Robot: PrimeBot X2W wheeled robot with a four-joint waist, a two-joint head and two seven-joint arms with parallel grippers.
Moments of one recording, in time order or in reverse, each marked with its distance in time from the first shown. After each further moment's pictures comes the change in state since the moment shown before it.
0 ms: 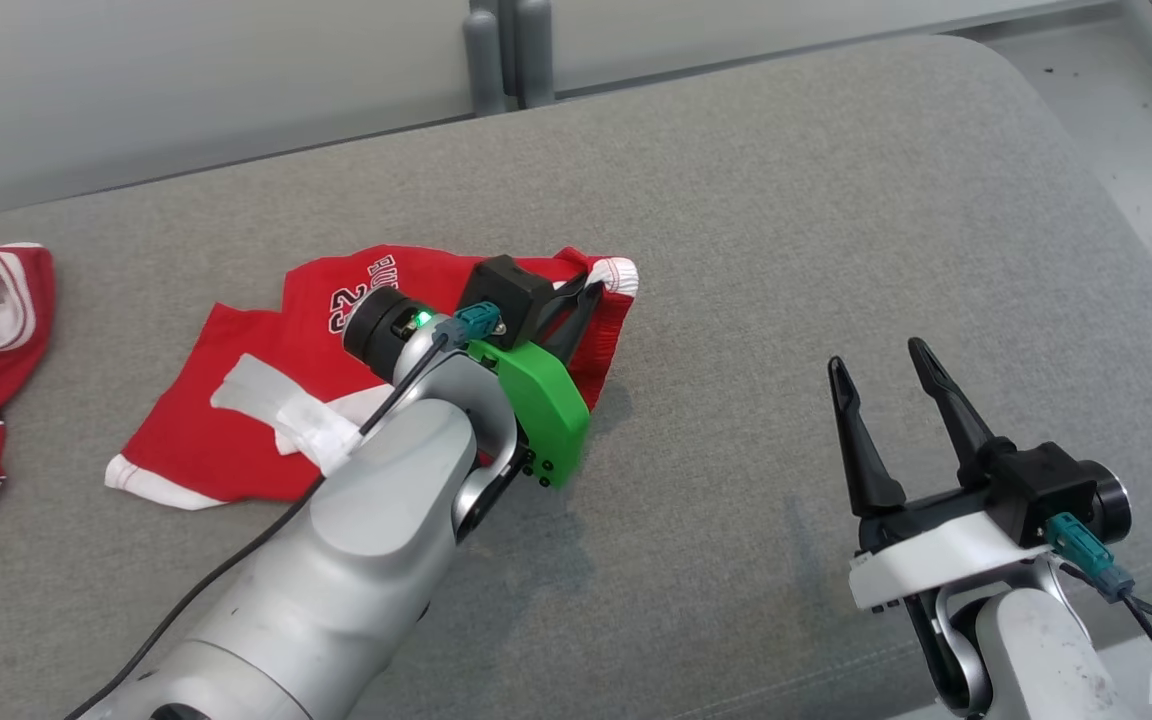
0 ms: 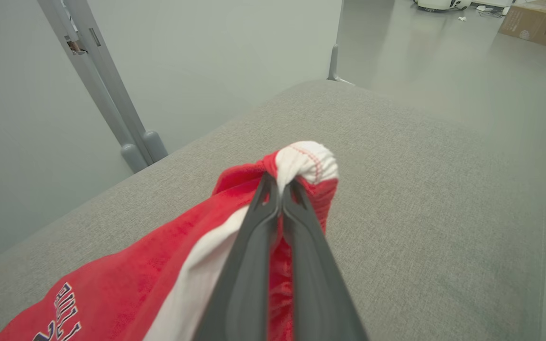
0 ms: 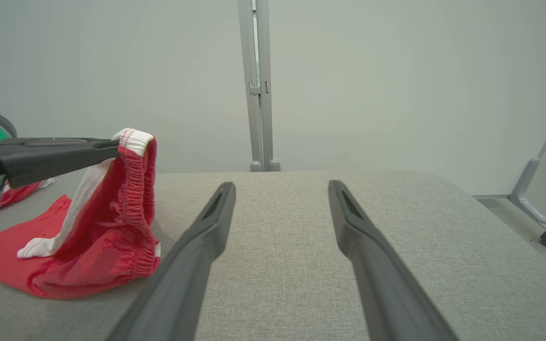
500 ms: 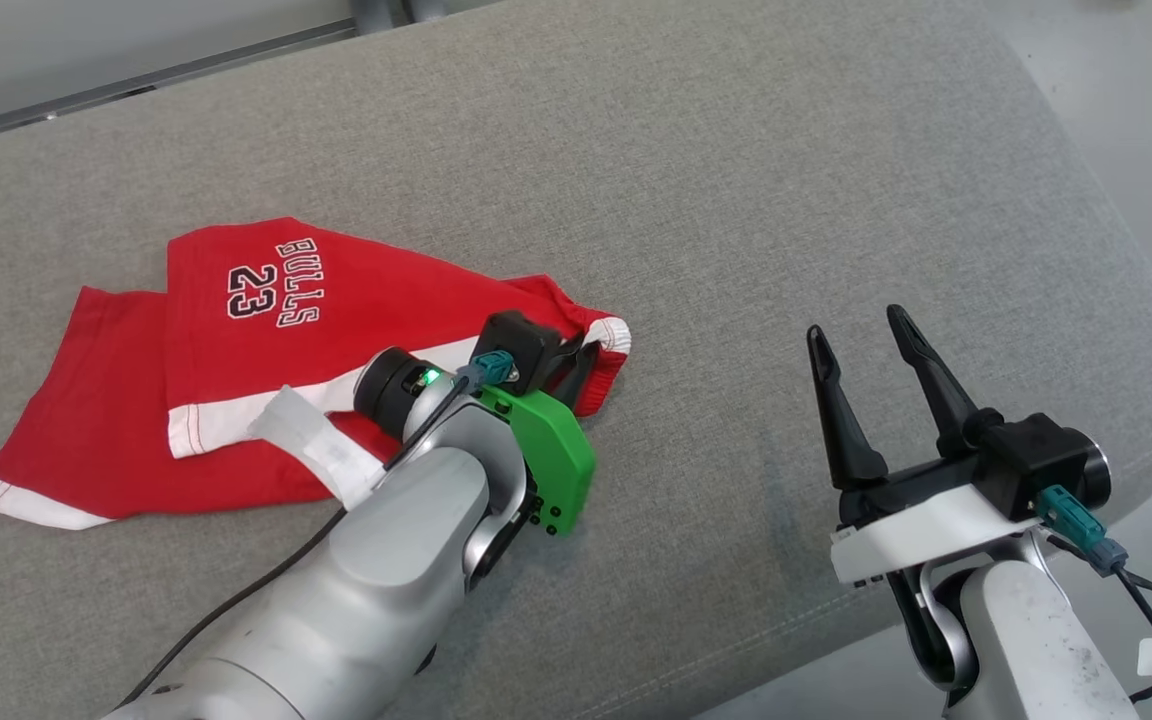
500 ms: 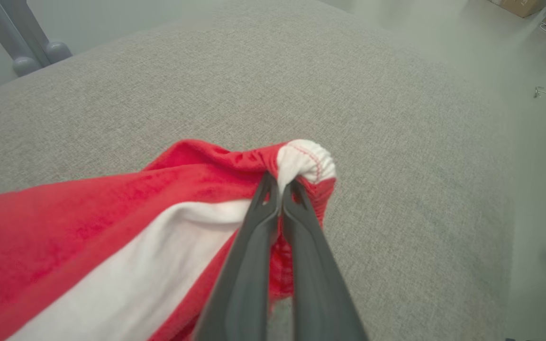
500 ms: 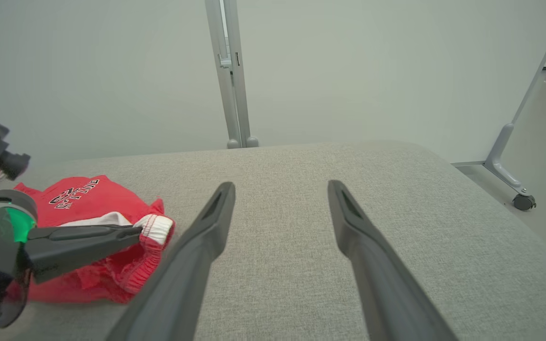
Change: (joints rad) left arm 0.017 -0.001 -0.184 0.049 -0.181 0.070 -0.005; right arm -0.061 0.000 0.042 -0.006 0.045 0.000 0.000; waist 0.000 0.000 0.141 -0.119
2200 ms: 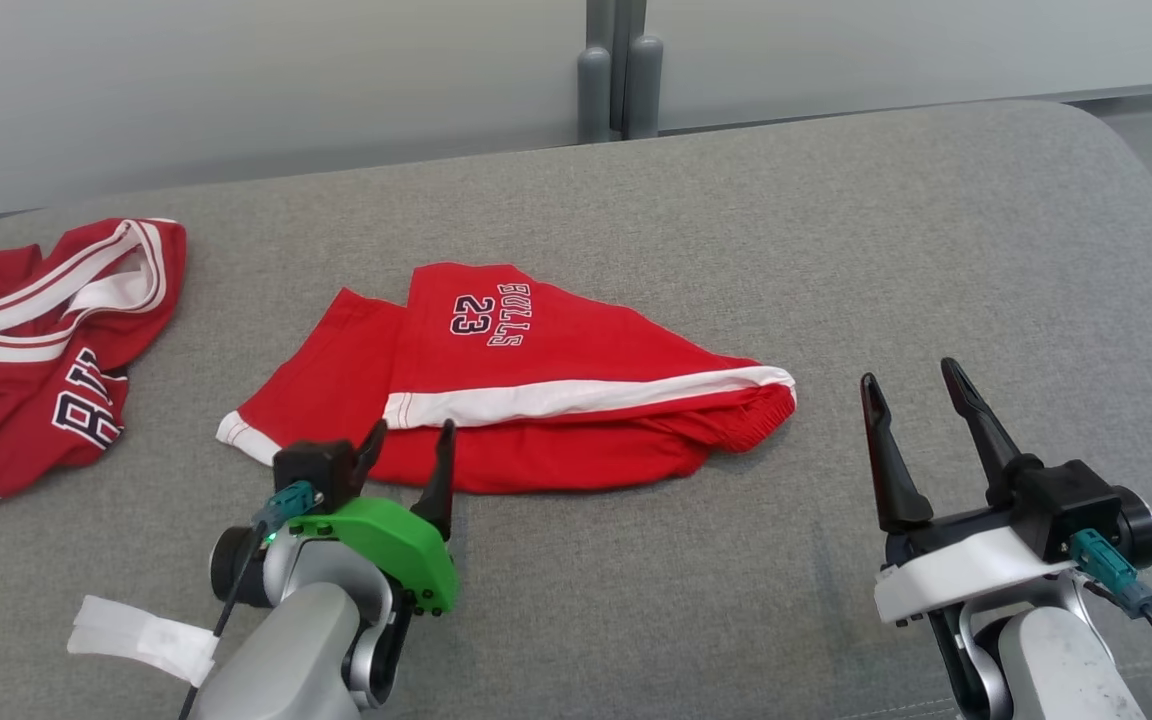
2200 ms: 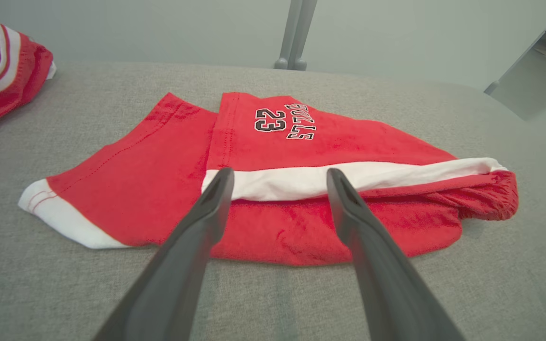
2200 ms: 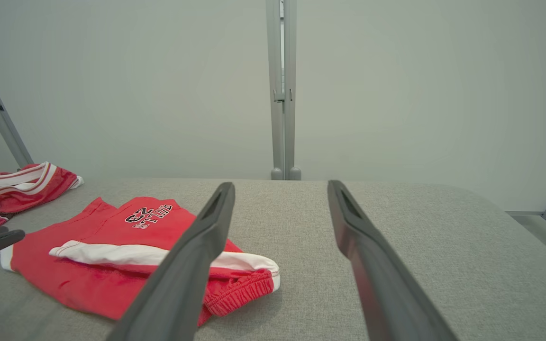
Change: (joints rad) left arm 0.352 0.108 0.395 -0.144 0.014 0.108 -0.095; right arm 0.087 0.001 -0.089 0.008 -0.049 0.000 0.000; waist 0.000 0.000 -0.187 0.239
